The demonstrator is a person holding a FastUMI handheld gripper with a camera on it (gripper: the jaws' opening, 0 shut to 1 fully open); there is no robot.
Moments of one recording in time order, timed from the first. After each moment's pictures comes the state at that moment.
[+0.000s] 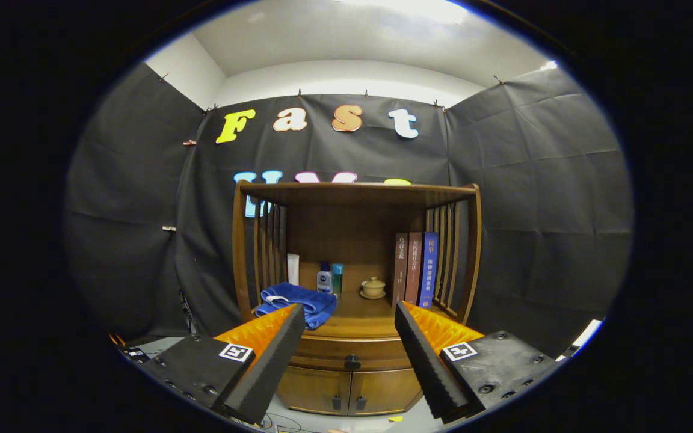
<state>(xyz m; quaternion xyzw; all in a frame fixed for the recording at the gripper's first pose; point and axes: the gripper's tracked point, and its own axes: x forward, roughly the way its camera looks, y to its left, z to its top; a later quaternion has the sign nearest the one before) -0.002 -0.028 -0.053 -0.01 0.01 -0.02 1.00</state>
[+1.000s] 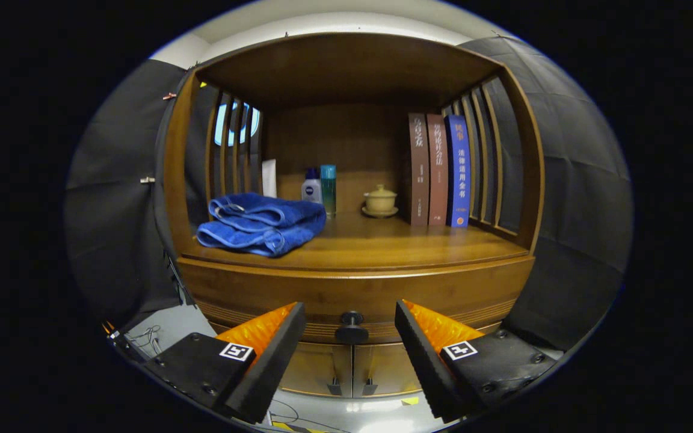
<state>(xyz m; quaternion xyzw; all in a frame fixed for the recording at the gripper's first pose) 0.144 -0.043 -0.285 0.01 0.16 -0.02 0.99</state>
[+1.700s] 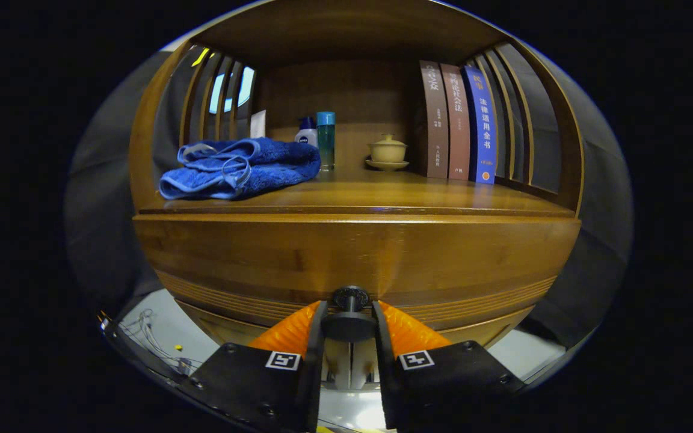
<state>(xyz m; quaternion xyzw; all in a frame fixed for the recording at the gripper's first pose) 0.173 -0.045 -0.357 -0.01 0.22 -0.02 0.98</state>
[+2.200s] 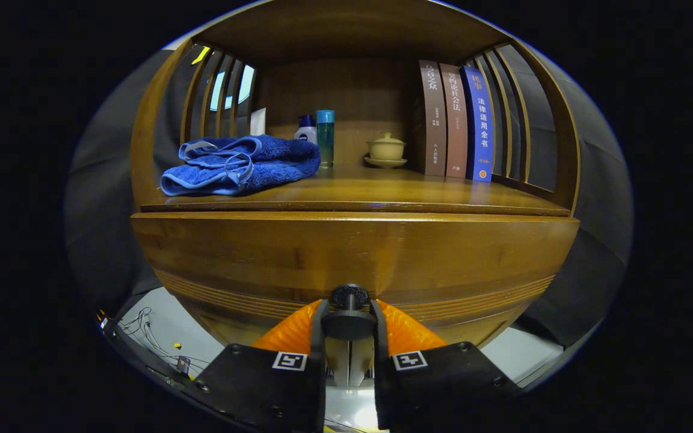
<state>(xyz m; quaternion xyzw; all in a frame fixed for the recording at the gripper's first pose) 0.159 -0.042 -0.360 0.00 0.22 -0.02 0.97</state>
